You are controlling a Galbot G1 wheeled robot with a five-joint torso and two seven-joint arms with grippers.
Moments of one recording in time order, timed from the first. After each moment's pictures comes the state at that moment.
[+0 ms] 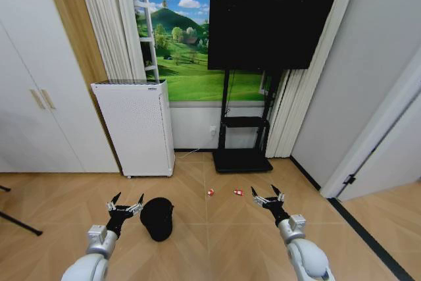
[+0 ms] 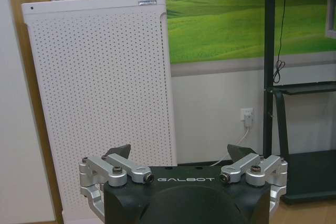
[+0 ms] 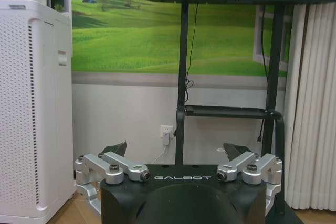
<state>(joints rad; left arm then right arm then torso) 1.56 -1.35 -0.79 -2.00 -0.21 0.13 0.18 -1.43 1.39 0.71 1.86 0.18 -0.03 -0.22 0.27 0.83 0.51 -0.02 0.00</state>
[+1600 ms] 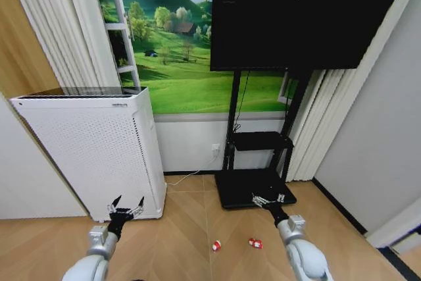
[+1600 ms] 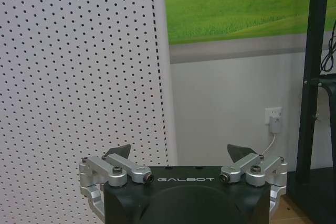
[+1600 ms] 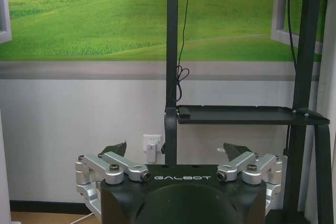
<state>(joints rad) 1.56 -1.37 -0.80 -2.00 -0.19 0.16 0.19 -1.43 1.39 0.71 1.86 0.19 -0.04 -0.20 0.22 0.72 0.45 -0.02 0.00</state>
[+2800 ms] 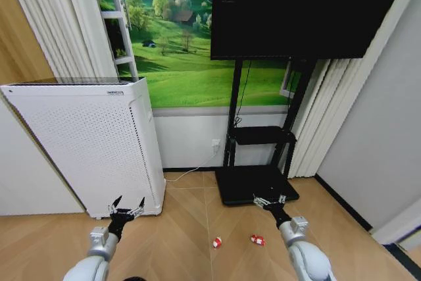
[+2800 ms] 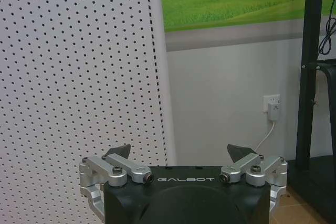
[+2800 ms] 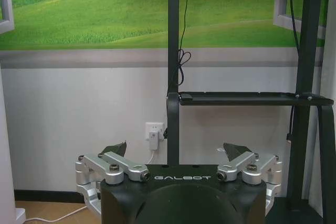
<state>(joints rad) 1.57 -1.37 -0.80 -2.01 -0.17 0.16 0.20 -1.45 1.39 0.72 1.87 0.21 -0.04 -0.22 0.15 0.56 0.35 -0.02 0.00</state>
